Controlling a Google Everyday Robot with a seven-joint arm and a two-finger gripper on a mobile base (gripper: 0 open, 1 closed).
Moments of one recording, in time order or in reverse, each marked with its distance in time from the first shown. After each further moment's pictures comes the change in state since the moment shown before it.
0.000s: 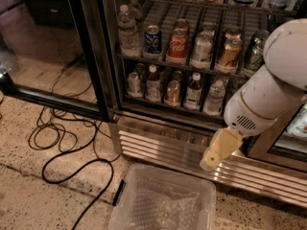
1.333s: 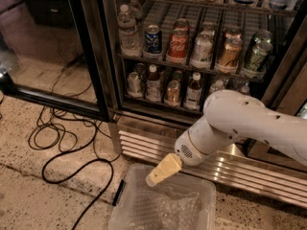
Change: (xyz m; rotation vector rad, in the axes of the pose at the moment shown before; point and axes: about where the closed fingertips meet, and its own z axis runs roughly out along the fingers) arm -0.047 0.058 0.157 -0.244 -0.097 0.301
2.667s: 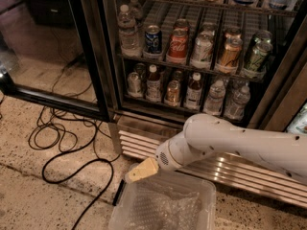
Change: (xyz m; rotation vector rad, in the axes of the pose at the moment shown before) arm -0.036 0.003 0.081 -0.044 -0.144 0.101
